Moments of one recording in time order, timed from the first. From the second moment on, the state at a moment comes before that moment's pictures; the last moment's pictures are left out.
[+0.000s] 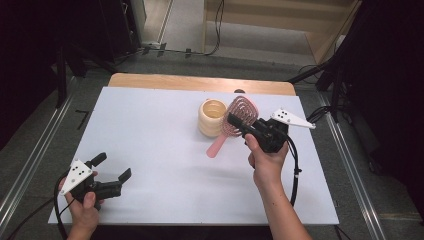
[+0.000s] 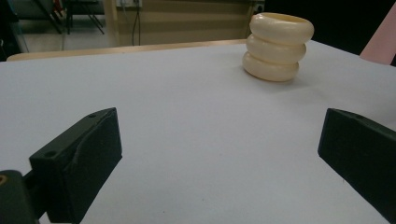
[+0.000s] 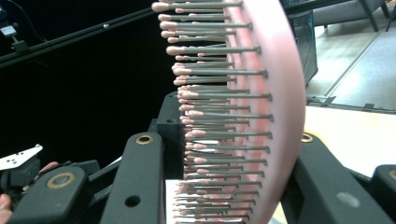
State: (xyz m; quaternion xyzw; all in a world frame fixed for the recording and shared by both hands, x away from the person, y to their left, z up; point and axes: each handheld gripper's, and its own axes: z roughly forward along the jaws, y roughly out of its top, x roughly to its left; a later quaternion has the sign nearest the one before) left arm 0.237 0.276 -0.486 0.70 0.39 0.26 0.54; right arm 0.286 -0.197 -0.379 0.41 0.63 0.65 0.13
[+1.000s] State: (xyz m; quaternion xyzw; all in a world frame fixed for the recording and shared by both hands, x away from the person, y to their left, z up) left arm 0.236 0.275 -0.486 0.70 0.39 0.26 0.54; right arm 0.318 -0.199 -0.359 0.39 0.62 0.65 0.16
